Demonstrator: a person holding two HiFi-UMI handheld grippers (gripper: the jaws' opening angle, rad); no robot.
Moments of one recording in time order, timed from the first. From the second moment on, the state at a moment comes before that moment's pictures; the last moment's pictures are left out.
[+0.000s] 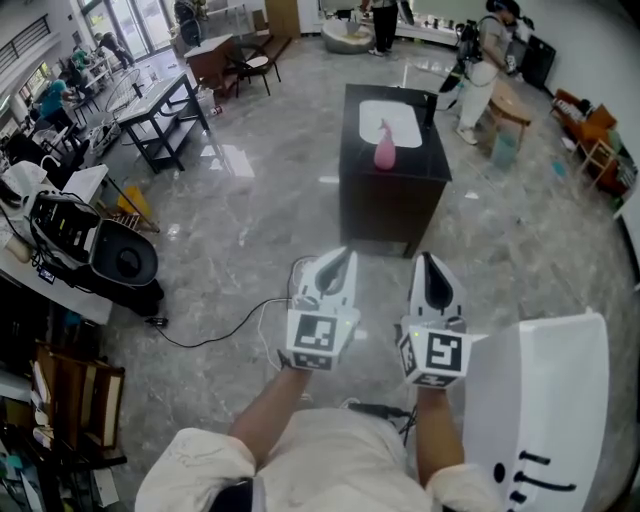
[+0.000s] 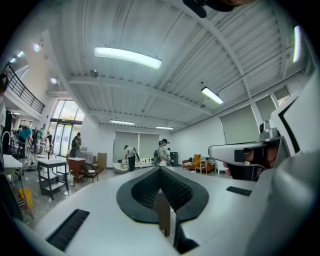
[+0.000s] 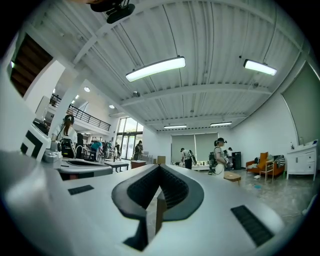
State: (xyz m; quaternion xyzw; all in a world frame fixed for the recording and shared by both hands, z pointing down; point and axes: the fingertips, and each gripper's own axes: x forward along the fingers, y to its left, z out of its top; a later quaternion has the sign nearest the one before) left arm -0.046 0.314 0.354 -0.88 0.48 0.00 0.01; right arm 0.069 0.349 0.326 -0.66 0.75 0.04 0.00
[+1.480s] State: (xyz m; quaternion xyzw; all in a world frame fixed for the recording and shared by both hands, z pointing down) left arm -0.104 0.074 0.361 -0.87 0.49 0.02 0.00; right arm 0.008 0.106 0.335 -0.65 0.75 0.05 -0.02
